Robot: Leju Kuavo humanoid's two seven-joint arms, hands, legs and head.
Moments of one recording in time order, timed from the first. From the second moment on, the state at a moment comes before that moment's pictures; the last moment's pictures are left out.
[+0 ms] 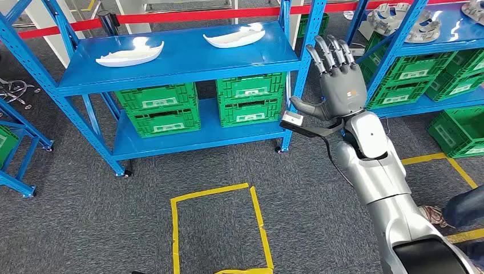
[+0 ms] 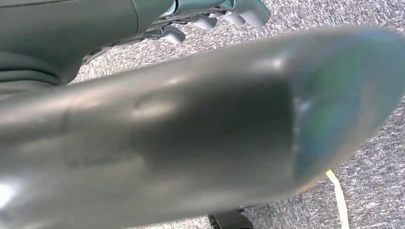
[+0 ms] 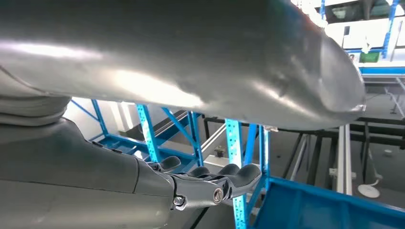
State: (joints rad) left arm -0.10 -0.11 0.61 -0.21 -0.75 0.11 -0.26; right arm -0.68 -0.10 0.39 -0.90 1.37 -0.33 -0.35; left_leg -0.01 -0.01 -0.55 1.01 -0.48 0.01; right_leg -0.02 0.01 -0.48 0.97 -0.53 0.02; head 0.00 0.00
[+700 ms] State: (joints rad) left arm -0.10 -0.11 0.61 -0.20 -0.75 0.12 -0.26; right arm -0.69 -0.09 0.41 -0.81 1.34 -0.36 -0.35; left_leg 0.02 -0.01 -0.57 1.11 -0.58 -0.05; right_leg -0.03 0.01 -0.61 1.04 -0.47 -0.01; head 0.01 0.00
